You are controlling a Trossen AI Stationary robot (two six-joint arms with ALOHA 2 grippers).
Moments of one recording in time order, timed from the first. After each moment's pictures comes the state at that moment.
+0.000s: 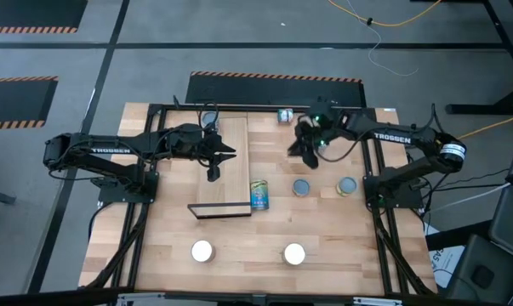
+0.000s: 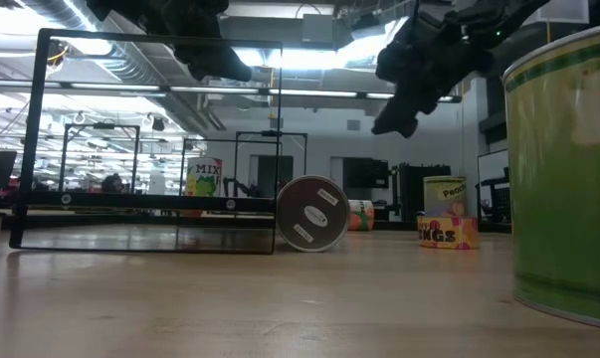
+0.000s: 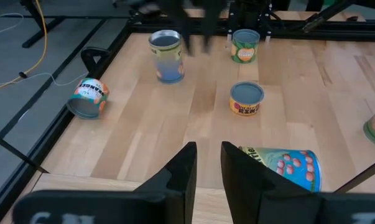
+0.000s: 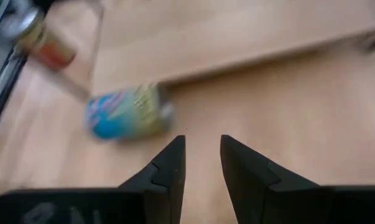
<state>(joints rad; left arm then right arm) 0.17 1.09 0.80 -0.14 -0.04 0.03 -0.46 1.38 0.92 -0.38 -0.52 -0.14</state>
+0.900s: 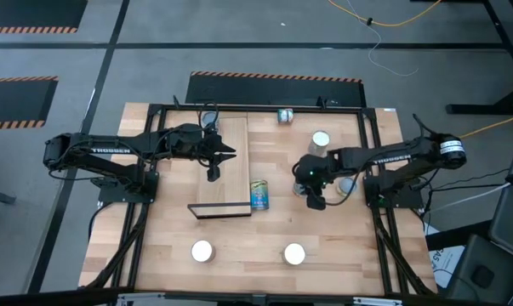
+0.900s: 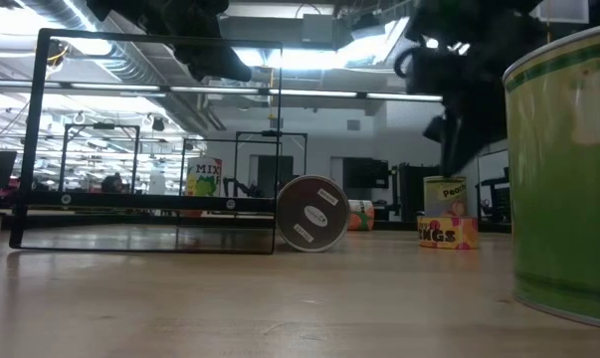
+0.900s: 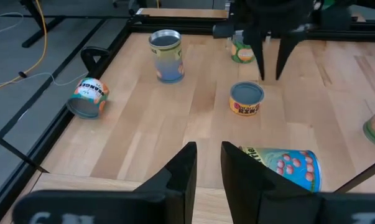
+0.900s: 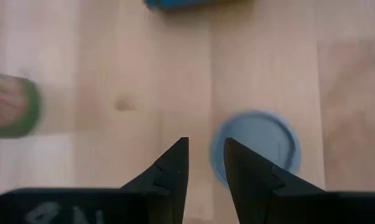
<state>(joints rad) 0.17 1.09 0.80 -0.14 -0.04 0.03 0.00 1.38 0.82 -0.57 -0.12 0.10</state>
